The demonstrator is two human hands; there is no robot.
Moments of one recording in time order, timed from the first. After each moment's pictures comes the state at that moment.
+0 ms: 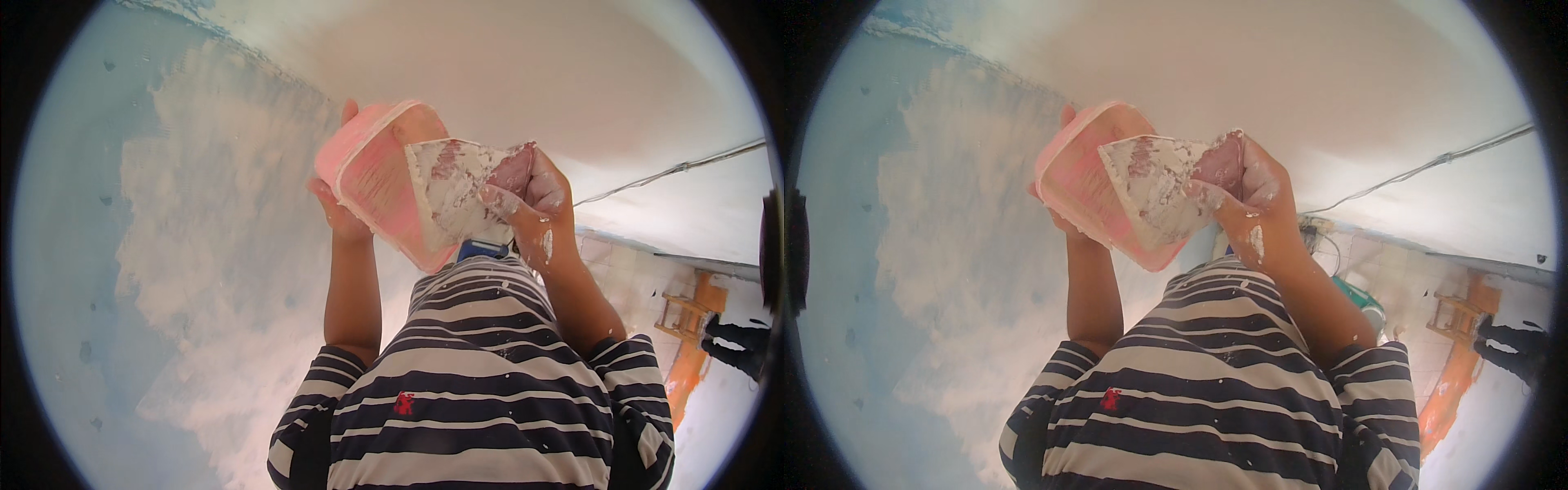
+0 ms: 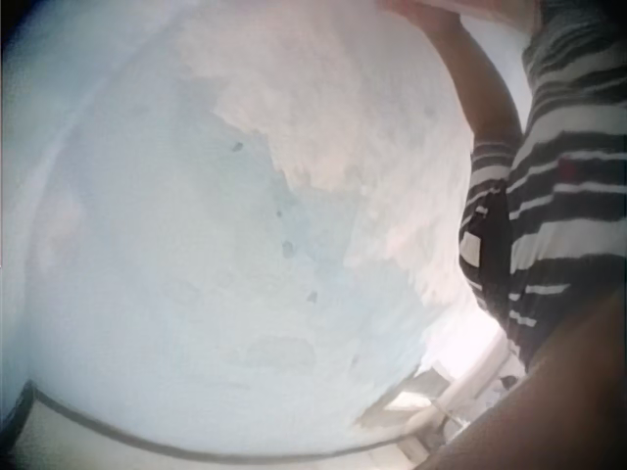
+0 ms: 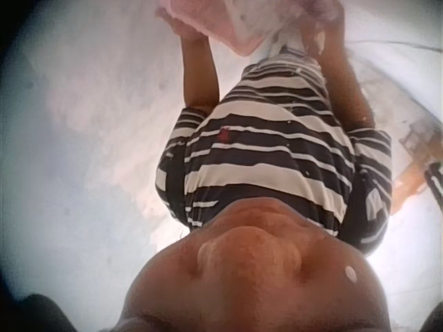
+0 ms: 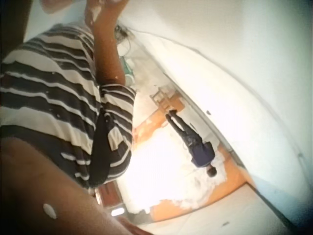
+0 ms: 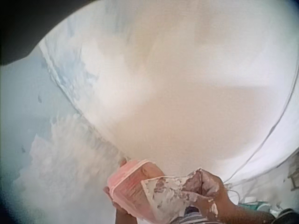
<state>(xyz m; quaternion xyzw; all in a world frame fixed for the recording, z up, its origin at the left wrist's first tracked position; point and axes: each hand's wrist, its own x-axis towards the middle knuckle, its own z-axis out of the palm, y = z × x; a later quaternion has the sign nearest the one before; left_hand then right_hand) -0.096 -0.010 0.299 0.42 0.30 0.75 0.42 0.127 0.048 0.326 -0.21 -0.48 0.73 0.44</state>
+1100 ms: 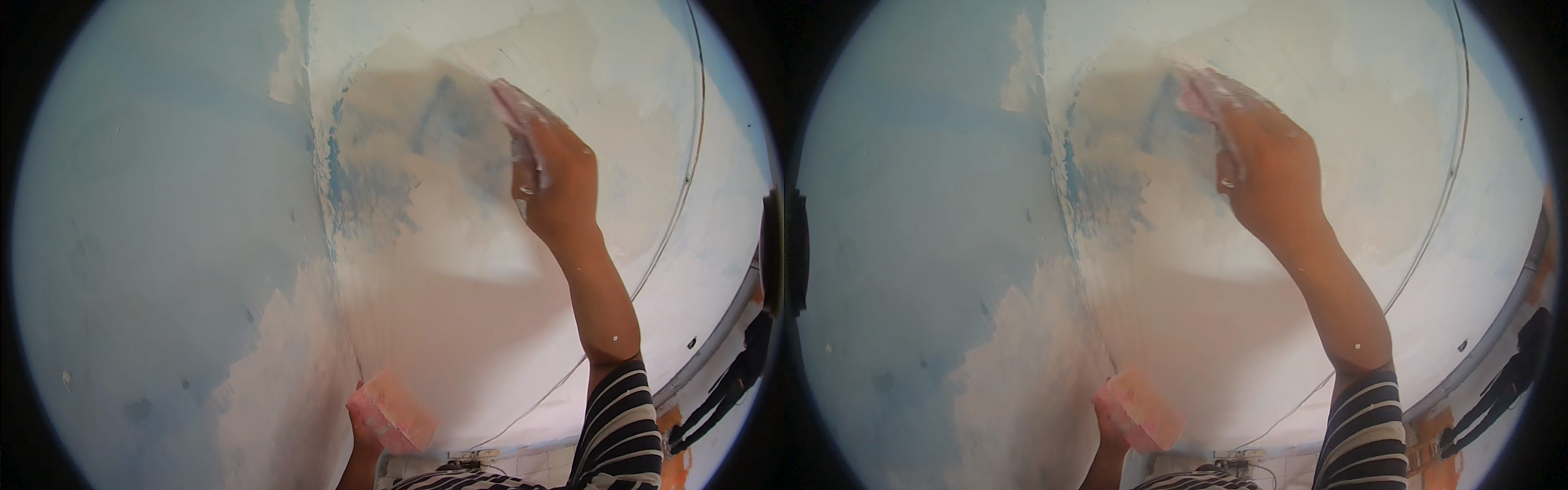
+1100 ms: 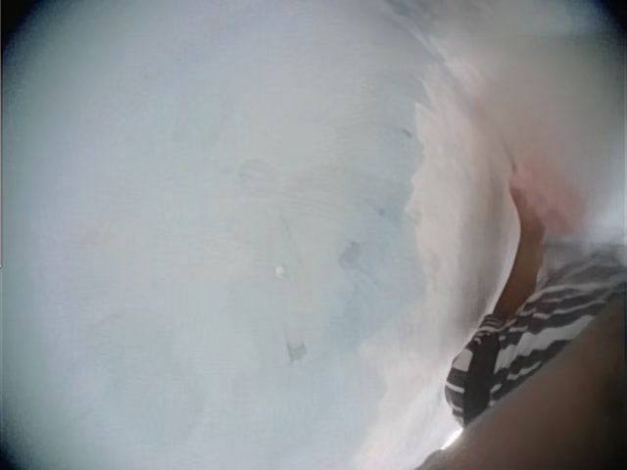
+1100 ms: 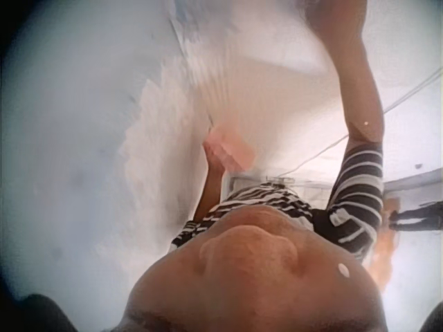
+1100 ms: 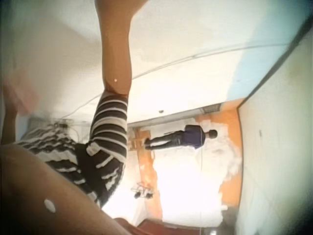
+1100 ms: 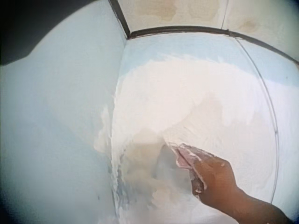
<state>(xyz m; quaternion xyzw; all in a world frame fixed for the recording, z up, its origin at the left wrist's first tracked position) -0.137 -0.024 0.198 0.25 0.14 0.79 0.54 0.045 0.110 0.650 -0.07 -0.74 -0.27 0.61</state>
